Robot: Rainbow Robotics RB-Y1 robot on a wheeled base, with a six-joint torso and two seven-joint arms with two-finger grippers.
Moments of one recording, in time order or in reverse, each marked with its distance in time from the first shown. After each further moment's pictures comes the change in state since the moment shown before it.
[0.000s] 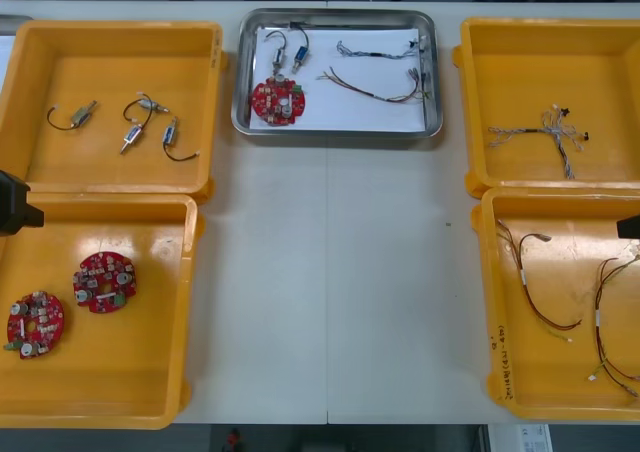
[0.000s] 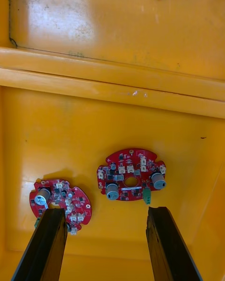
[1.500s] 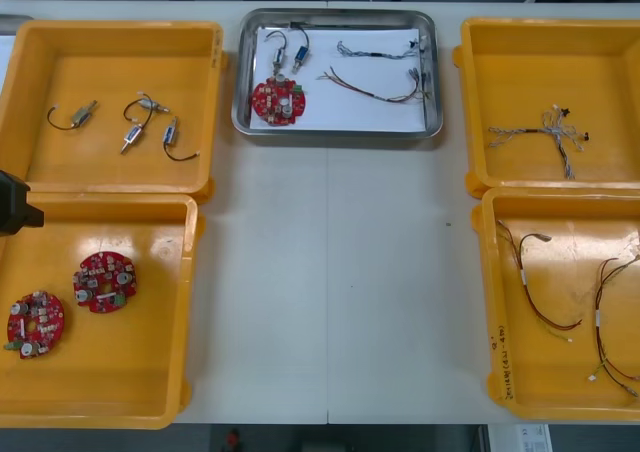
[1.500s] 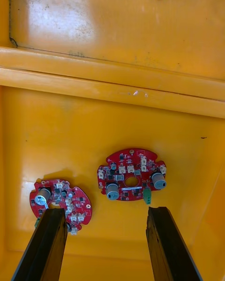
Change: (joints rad) right arm -0.034 -0.063 -0.013 0.113 0.013 0.000 -0.001; left arm 0.000 0.000 0.000 0.000 0.000 0.000 0.000
